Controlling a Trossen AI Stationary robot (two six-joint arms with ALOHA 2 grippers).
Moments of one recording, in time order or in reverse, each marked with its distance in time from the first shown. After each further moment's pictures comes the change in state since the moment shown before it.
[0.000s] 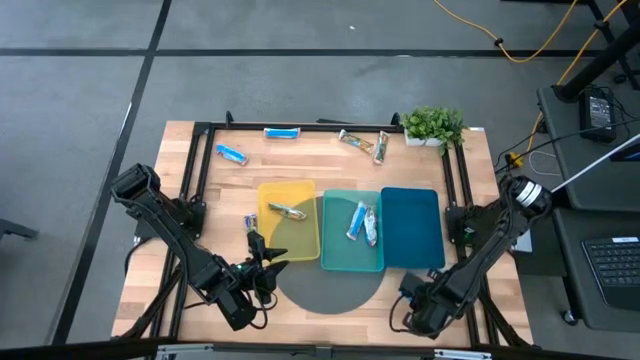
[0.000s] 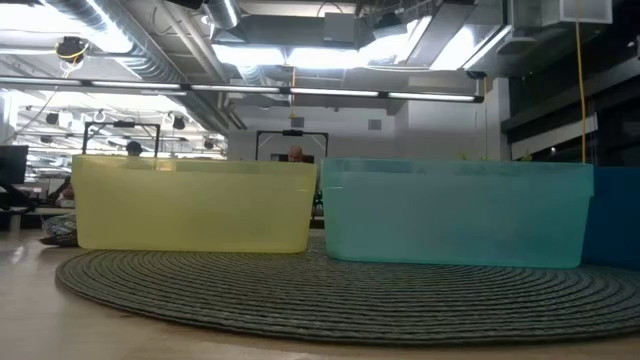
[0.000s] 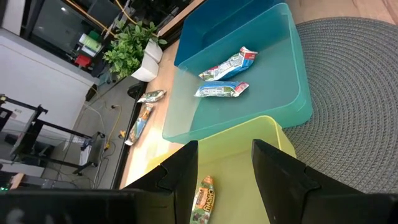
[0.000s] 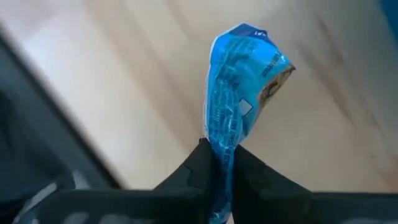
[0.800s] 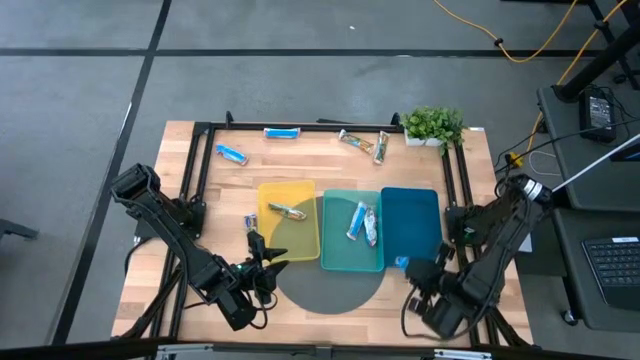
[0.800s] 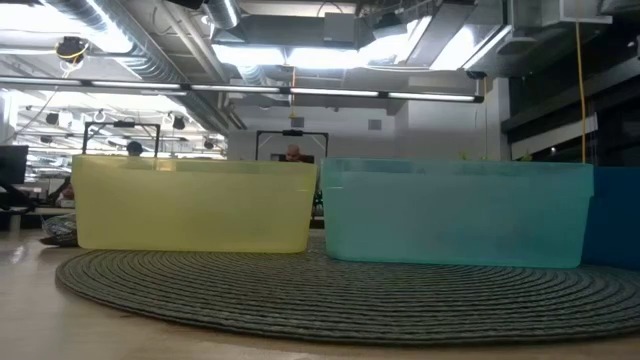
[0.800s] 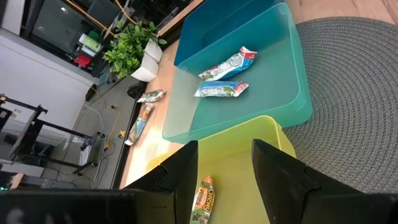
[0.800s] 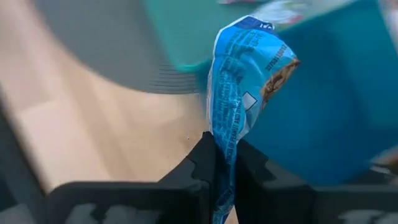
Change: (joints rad) left arm 0.000 0.000 0.000 0.000 0.001 0.000; right arm -0.013 -0.024 0.434 -0.730 0.374 -0.182
